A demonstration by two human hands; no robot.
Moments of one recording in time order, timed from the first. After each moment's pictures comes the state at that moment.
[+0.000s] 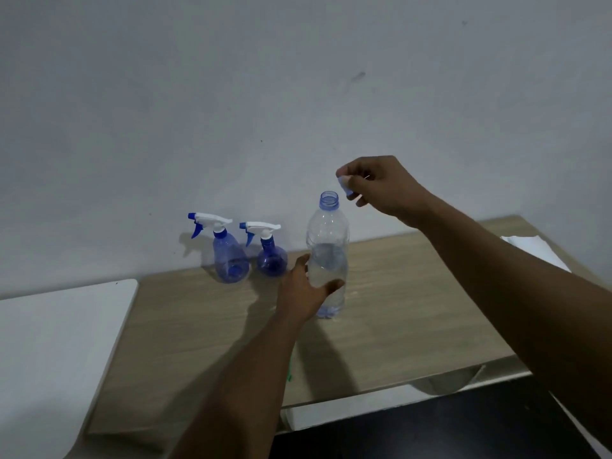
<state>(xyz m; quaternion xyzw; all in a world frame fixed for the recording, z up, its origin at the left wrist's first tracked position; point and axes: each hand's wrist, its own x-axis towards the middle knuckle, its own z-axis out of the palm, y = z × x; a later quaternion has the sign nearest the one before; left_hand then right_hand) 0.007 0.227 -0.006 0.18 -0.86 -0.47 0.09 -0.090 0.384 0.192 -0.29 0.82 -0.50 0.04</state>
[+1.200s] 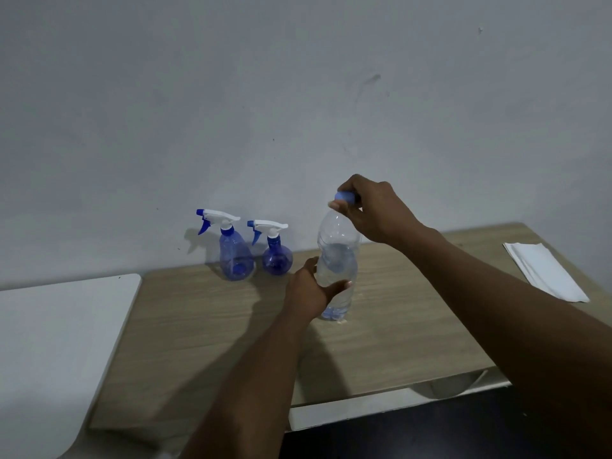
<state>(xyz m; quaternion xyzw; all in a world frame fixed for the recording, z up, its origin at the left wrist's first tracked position) 0.006 0.223 -0.004 0.16 -0.87 -0.46 0.07 -0.073 0.358 0.159 -0.34 0.88 -0.32 -0.09</state>
